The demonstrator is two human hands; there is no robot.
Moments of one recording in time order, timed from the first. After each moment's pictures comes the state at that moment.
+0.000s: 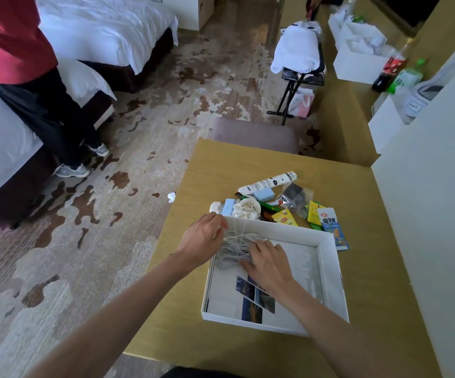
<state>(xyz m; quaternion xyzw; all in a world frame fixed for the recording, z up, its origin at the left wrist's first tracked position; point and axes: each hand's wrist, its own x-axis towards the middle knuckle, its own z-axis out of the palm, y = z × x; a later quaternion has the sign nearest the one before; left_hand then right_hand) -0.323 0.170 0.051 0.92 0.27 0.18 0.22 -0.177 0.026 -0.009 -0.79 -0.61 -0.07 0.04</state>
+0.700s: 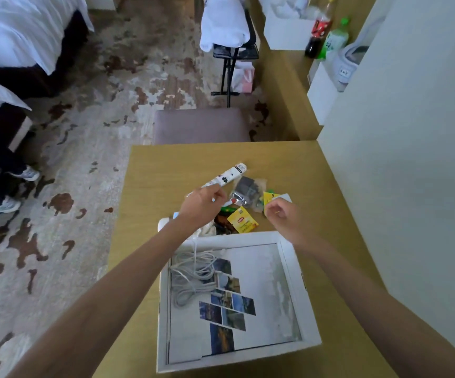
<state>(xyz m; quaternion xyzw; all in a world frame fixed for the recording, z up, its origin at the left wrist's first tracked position) -0.159 0.196 0.073 0.89 0.26 0.06 0.36 -0.032 -0.009 0.052 -0.84 -0.32 0.21 0.39</state>
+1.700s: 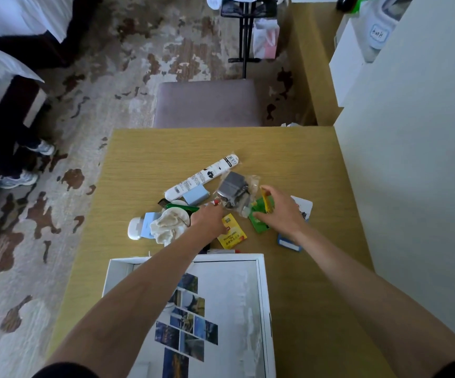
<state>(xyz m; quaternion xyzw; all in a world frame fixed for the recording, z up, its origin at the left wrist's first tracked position) -0.041 0.163 -0.033 0.90 0.33 -0.24 0.16 0.104 0.015 -0.049 -0.84 -0.39 0.24 0.30</state>
